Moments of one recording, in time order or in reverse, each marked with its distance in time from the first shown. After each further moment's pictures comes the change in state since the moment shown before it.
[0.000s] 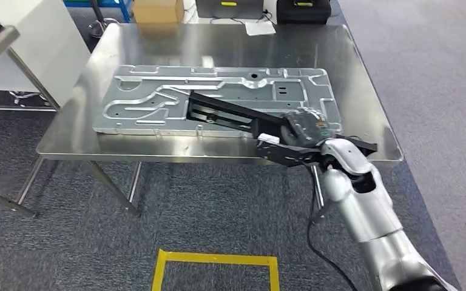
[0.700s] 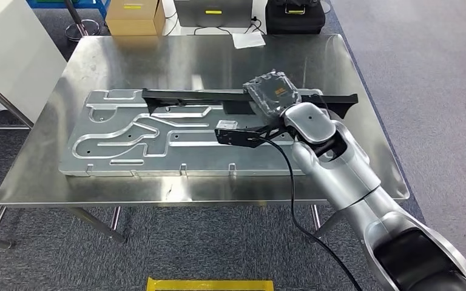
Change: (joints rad) left arm 0.002 0.010 -0.004 0.003 -0.005 -0.002 0.012; right arm -0.284 0.068 0.284 0.120 0.114 0.005 0.045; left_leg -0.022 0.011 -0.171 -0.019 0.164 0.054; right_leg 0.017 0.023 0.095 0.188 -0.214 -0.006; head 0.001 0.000
